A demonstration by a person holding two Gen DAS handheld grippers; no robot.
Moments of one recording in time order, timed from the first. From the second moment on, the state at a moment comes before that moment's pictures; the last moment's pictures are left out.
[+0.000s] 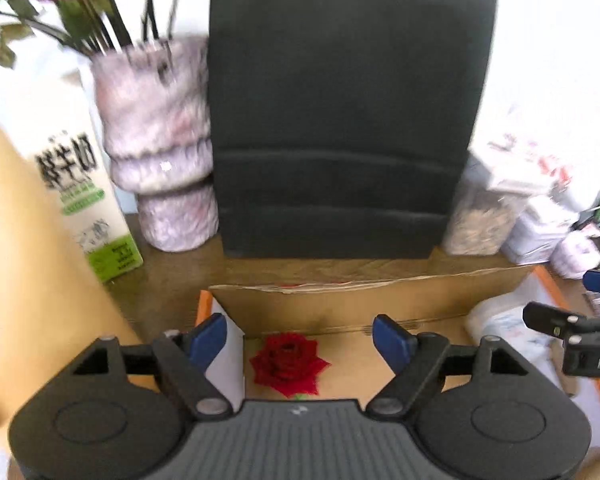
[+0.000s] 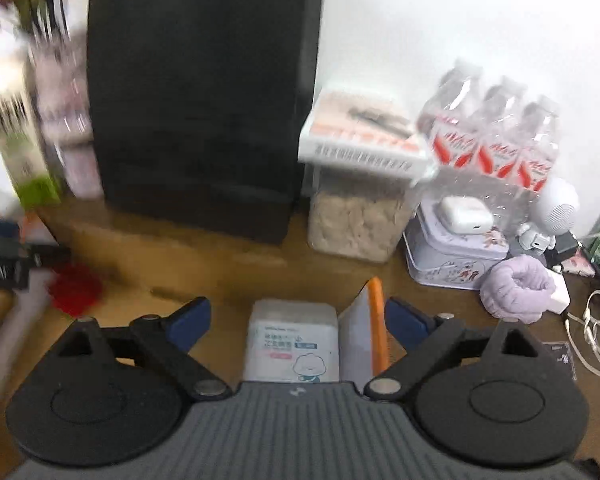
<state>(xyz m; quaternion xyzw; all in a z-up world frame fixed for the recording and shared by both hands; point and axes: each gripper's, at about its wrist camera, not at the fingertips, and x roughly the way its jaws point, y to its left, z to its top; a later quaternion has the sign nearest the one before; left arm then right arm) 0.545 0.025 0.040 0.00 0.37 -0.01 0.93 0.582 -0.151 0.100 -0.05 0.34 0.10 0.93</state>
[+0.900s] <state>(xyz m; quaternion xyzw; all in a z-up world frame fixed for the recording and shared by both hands) 0.115 0.025 0.047 -0.01 0.27 -0.09 0.96 0.120 -0.287 0.101 -0.01 0.26 0.14 0.96</state>
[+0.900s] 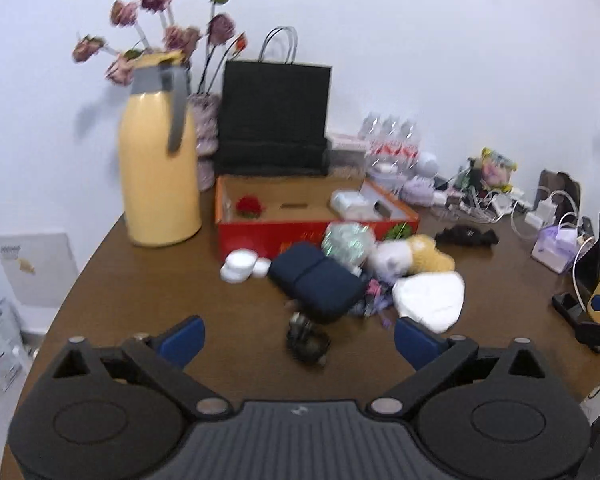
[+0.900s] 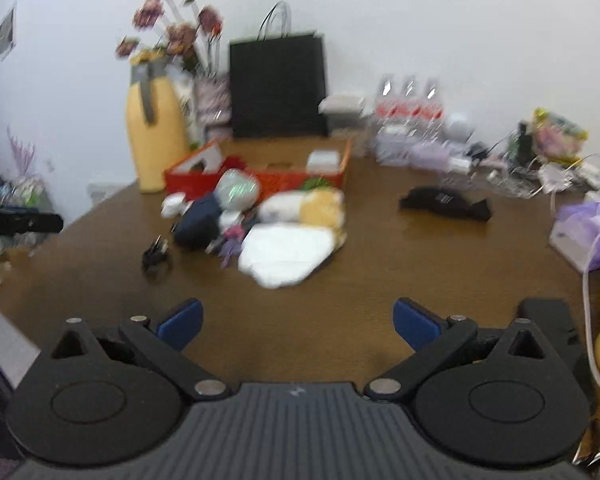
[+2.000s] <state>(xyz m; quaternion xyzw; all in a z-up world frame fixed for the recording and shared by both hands) 0.227 -0.002 0.043 -0.01 0.22 -0.10 0.97 0.255 -0.239 0.092 0.02 0.18 0.15 0.97</state>
